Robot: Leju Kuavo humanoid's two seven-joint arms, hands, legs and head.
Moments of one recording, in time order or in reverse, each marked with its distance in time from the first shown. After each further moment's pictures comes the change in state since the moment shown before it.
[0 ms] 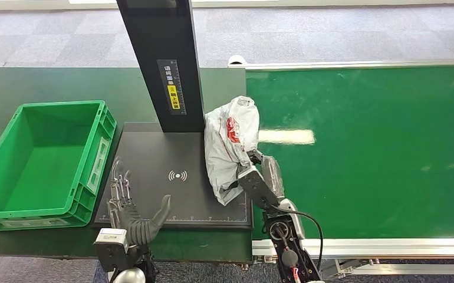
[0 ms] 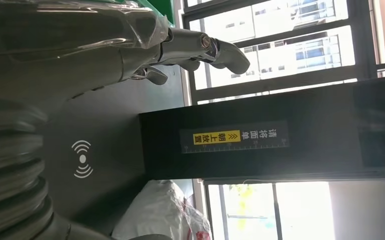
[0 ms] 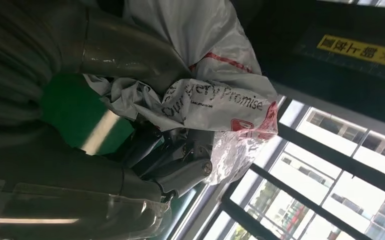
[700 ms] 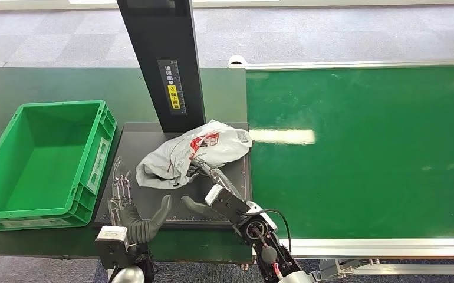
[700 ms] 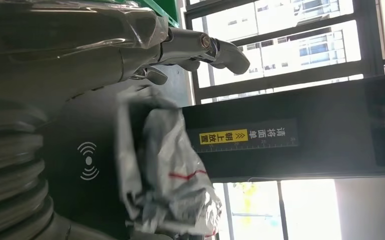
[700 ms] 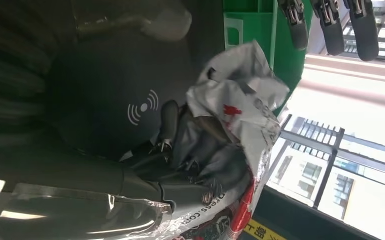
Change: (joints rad) left arm -0.013 0.014 0.009 0.028 0.011 -0.012 0.000; right arm -0.080 0.039 0.157 0.188 -0.116 0.360 -0.205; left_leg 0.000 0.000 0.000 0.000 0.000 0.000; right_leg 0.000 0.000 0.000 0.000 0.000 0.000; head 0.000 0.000
